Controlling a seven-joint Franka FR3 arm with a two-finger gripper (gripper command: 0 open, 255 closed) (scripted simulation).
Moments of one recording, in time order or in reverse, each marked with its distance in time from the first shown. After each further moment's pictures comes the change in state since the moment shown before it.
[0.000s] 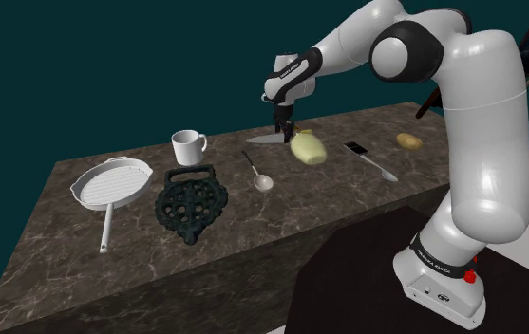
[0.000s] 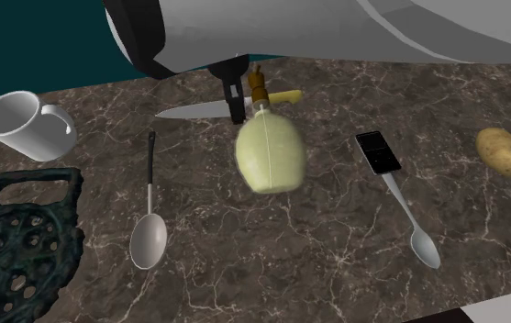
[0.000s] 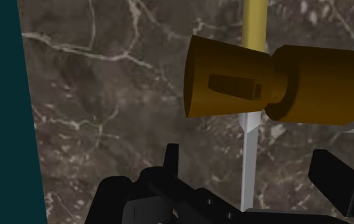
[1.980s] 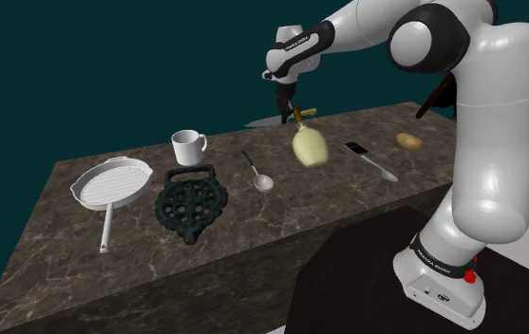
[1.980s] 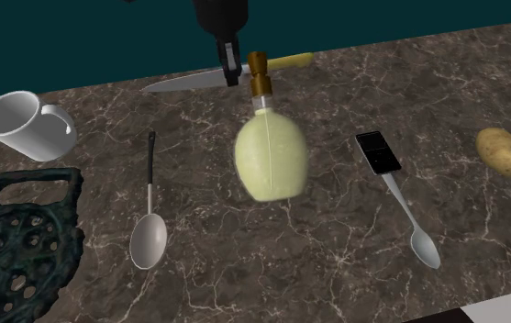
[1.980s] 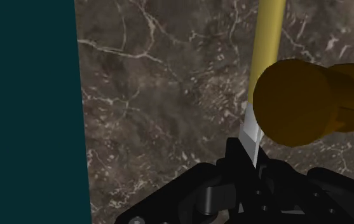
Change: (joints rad) arm 0.013 -0.112 -0.020 0.059 -0.035 -0.168 0.019
